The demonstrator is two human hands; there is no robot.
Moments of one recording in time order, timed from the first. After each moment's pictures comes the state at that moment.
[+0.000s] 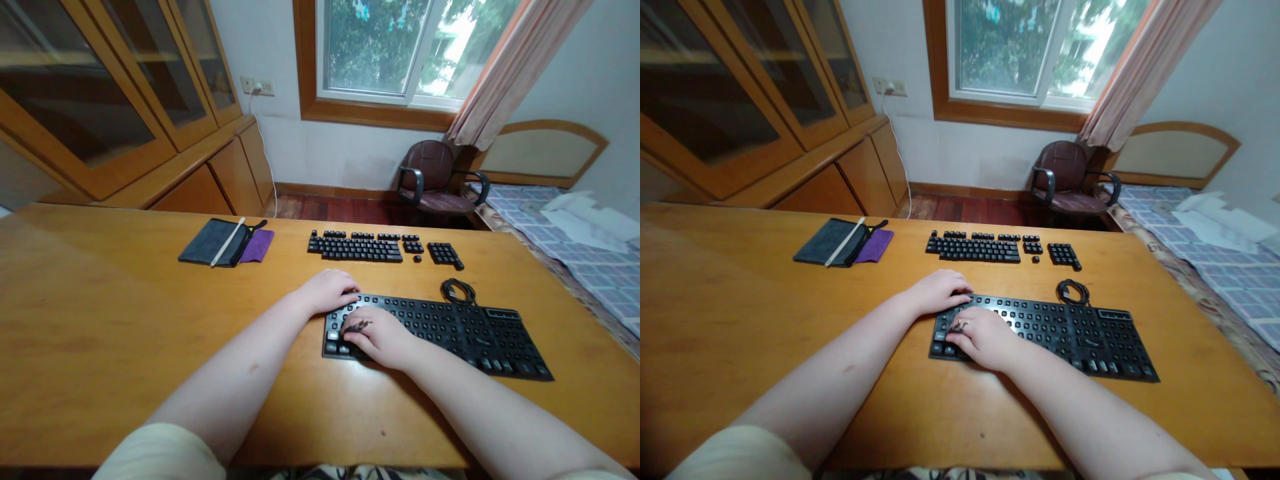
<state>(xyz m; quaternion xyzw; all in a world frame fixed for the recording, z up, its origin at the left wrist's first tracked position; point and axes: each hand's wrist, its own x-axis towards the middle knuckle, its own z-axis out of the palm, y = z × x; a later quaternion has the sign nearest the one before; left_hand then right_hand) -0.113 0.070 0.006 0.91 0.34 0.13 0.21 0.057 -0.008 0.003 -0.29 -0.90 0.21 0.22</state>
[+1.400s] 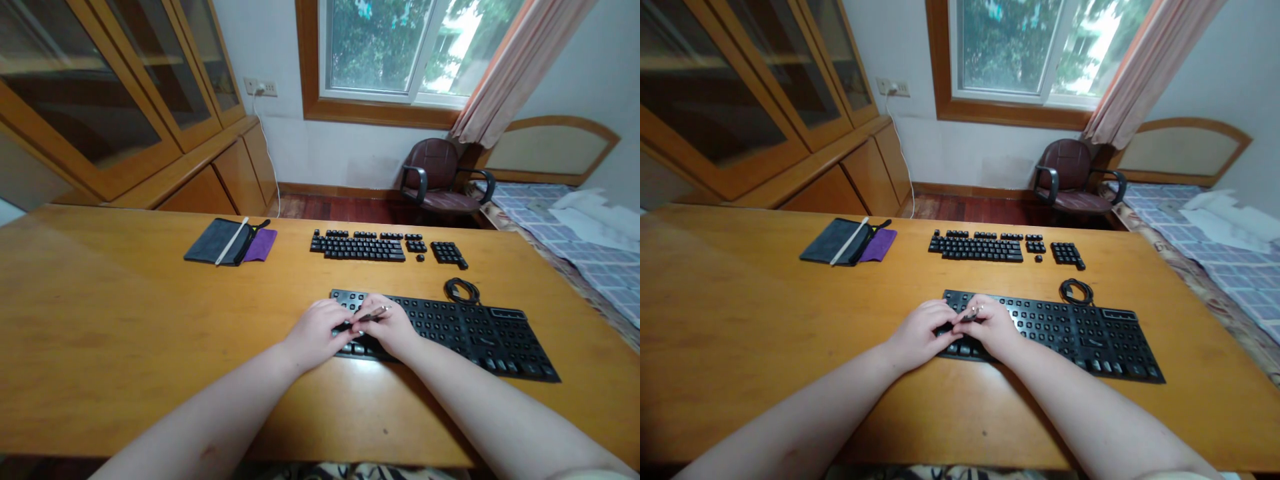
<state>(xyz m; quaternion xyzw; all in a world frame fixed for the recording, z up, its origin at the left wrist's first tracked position) -0.129 -0.016 -0.004 0.85 0.38 0.27 0.24 0.059 -0.002 -0.014 -0.36 -0.74 0.38 0.42</state>
